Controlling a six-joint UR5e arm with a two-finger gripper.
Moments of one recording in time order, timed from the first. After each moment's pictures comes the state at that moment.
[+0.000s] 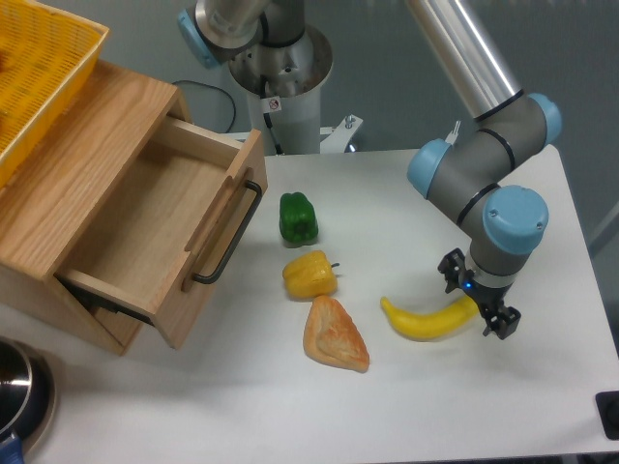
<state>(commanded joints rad) 2.78 -2.21 -1.46 -1.00 1.56 1.78</state>
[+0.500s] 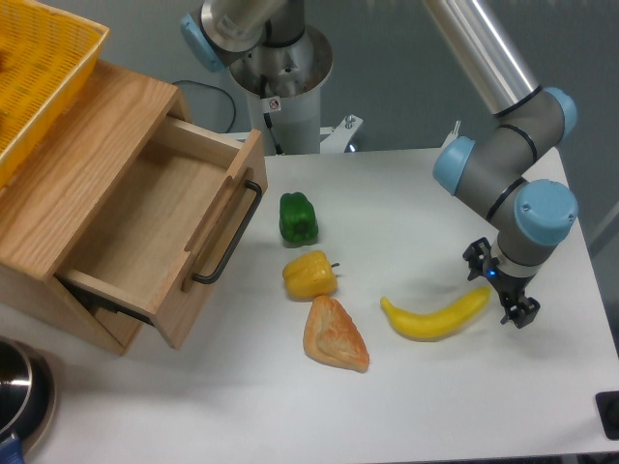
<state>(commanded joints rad) 2.82 -2.23 -1.47 -1.00 1.56 1.84</state>
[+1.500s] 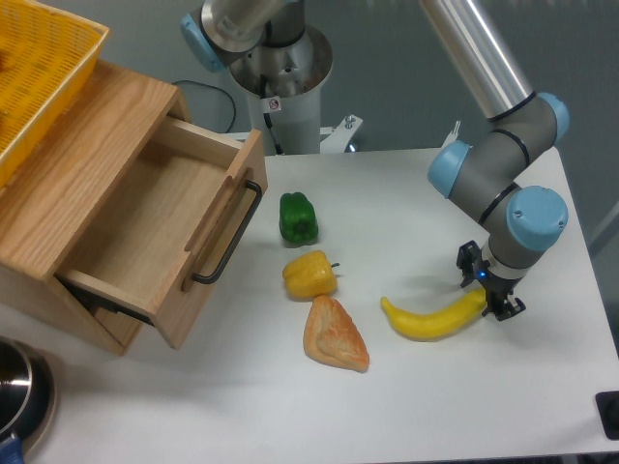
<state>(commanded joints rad) 2.79 -2.22 -1.50 -1.01 1.56 1.76</state>
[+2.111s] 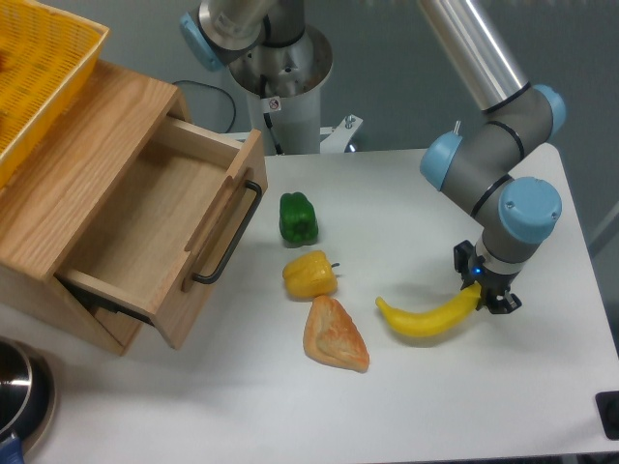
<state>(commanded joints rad) 2.78 -2.12 -1.51 -1.02 1.57 1.74</state>
